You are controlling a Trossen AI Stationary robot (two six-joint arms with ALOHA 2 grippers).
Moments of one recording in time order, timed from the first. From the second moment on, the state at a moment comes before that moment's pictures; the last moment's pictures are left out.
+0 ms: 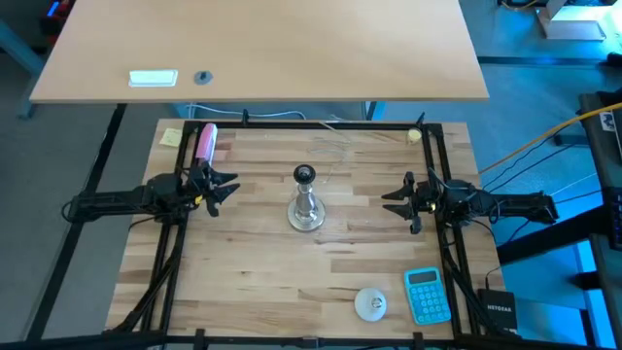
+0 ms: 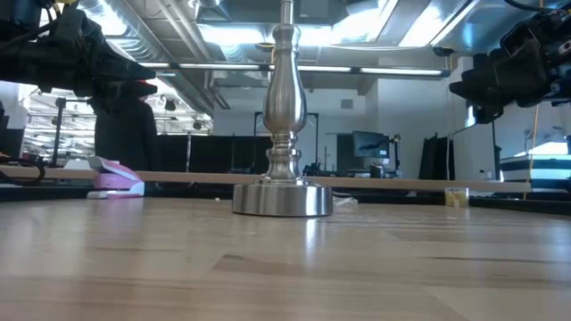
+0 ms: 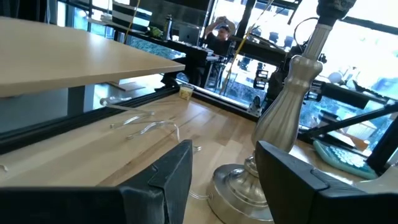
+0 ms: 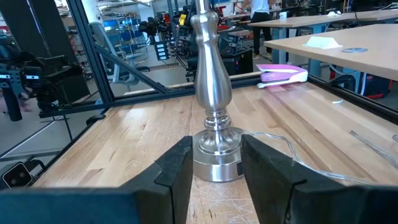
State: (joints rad) left arm 0.07 0.01 0.04 -0.03 -0.30 -0.25; right arm 0.01 0.06 0.02 0.00 -0.01 0.15
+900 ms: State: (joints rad) left arm 0.08 0.24 0.04 0.32 -0.35 -0.18; right arm 0.01 0.06 0.02 0.26 0.01 0.41
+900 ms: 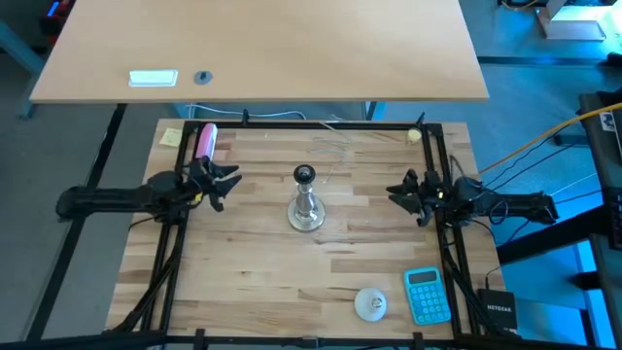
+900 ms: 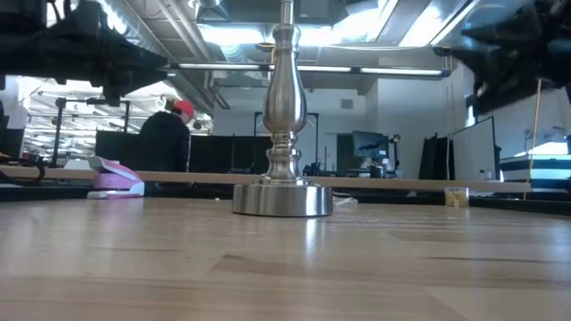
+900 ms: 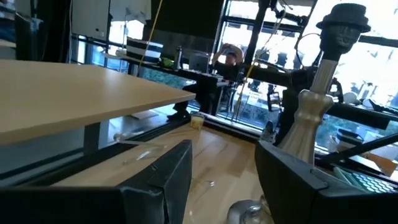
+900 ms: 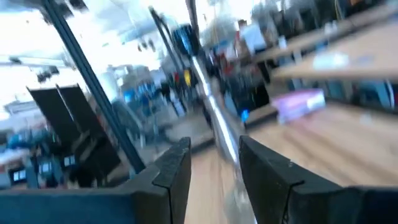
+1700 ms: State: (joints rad) left arm -0.33 0.88 0.59 0.05 -0.17 -0.31; right arm 0.03 0.49 0.48 -0.30 -0.39 0.52
